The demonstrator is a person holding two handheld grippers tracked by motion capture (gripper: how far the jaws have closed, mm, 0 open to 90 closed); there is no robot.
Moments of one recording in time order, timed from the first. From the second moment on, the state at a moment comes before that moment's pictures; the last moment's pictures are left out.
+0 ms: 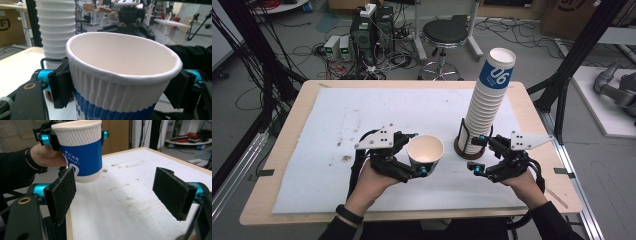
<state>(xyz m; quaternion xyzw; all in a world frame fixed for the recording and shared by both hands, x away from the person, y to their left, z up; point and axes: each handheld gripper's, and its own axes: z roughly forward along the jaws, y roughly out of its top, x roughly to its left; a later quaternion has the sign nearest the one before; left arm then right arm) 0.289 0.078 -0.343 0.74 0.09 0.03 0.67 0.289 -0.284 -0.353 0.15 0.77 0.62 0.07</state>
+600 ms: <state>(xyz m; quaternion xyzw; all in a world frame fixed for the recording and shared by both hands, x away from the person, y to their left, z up) 0.292 0.081 -0.345 0.73 0.09 0.04 0.67 0.287 -0.302 -0.355 0.17 0.76 0.62 0.09</state>
